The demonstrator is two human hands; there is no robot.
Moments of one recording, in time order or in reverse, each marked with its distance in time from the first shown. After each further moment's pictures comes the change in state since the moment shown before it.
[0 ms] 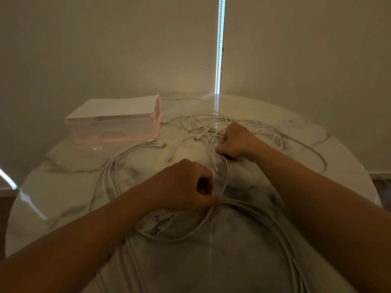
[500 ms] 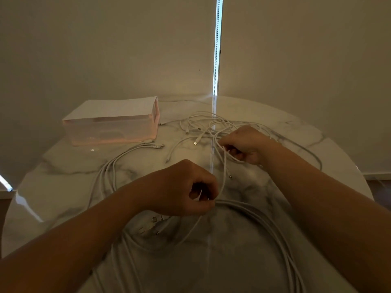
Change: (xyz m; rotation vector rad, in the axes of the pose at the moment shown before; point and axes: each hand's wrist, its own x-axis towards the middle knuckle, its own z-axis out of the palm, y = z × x) left_hand -0.011 0.013 -0.015 -0.091 -0.063 0.244; right_hand -0.006 0.012 -0.007 0.752 -0.076 0.274
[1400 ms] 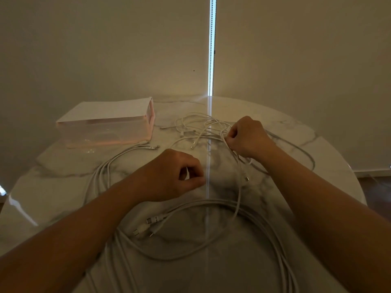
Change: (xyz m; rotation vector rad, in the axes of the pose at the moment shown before) left_hand 0.005 -0.021 -0.003 0.056 0.240 -0.102; right_hand -0.009 -0.002 -0.015 -0.776 0.320 -0.370
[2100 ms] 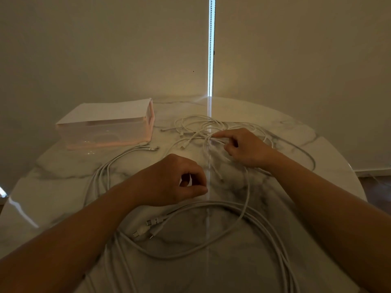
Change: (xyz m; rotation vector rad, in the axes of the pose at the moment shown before) left_hand -0.001 0.000 0.001 -0.005 -0.105 0.043; right_hand -0.015 0.014 0.006 0.189 -0.131 -0.303
